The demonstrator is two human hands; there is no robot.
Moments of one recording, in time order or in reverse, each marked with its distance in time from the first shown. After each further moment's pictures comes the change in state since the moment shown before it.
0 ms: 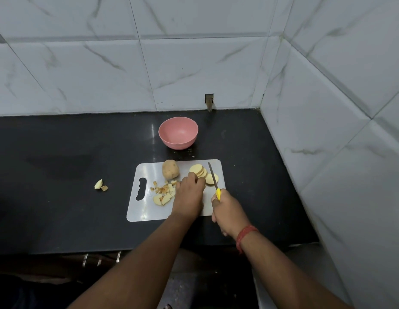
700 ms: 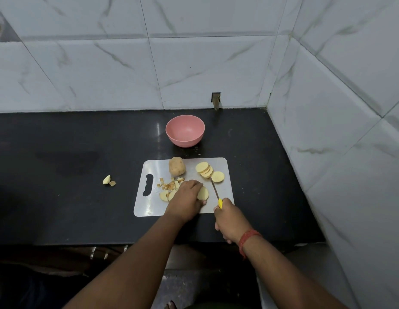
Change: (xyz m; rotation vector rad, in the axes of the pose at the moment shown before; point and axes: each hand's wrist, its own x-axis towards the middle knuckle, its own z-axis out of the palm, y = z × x) left_hand -0.014 -0.040 0.014 -0.224 -0.118 0.026; right_hand -0.004 0.012 0.016 -0.112 -0.108 0.091
